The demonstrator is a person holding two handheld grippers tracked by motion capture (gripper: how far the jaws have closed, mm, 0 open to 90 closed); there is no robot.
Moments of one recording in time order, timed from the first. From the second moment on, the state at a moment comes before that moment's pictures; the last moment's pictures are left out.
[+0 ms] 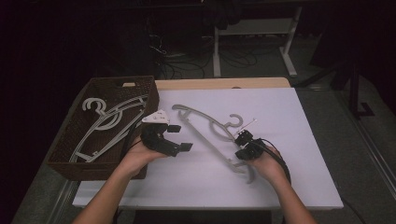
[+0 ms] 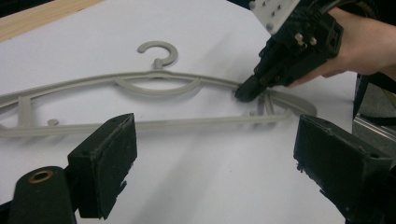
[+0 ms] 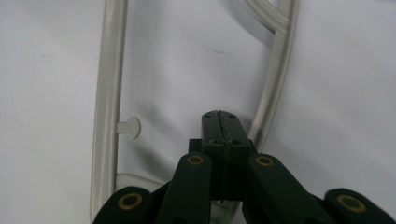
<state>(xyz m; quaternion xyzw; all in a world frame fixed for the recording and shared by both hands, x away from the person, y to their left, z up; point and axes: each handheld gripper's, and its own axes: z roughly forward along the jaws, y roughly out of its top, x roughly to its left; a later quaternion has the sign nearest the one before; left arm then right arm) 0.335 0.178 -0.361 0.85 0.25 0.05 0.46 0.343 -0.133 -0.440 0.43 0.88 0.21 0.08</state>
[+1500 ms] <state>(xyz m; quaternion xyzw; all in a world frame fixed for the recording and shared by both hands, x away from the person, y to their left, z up) 0.335 0.177 -0.361 0.85 0.25 0.04 0.46 0.460 -0.042 -0.433 0.37 0.87 0.32 0.04</state>
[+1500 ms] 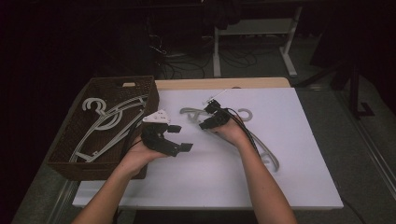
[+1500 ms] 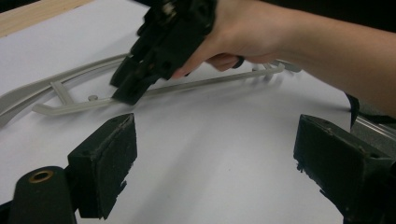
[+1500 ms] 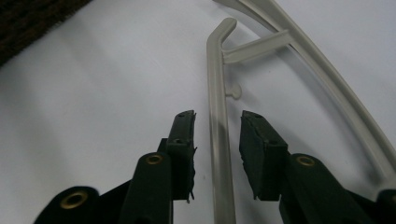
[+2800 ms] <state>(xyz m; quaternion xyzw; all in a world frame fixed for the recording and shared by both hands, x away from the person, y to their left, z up) 0.336 0.181 -0.360 0.85 0.26 0.04 0.46 0.329 -0.108 -0.419 0.30 0.90 0.32 0.02</state>
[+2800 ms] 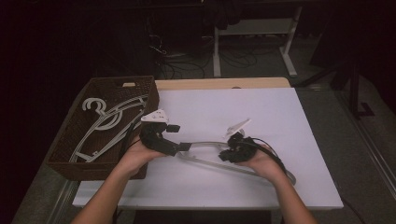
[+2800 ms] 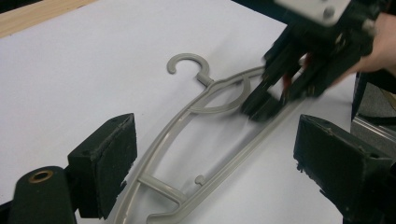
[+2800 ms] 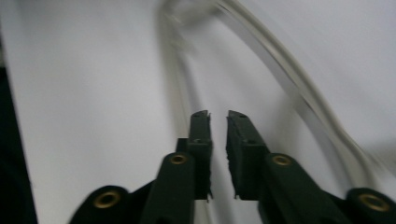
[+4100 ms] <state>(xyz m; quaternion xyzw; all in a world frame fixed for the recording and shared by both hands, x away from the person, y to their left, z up) 0.337 0.177 -0.362 0.85 0.26 0.04 0.45 0.365 -0.225 -0.421 0.47 0.83 0.26 0.12</state>
